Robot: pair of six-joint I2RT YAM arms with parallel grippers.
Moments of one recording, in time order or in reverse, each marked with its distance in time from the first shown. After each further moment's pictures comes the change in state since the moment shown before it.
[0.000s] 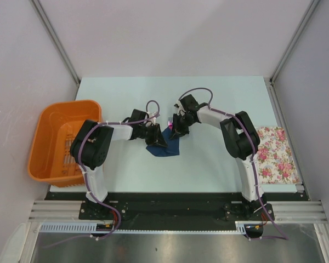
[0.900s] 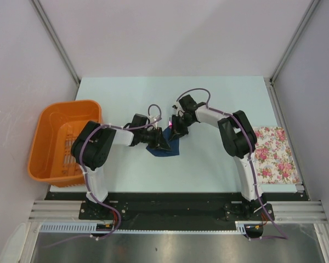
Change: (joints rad) left arm -0.040 -0.004 -0.101 0.200 0.072 -0.082; right arm 0.002 0.050 0.055 -0.059 -0.010 -0.051
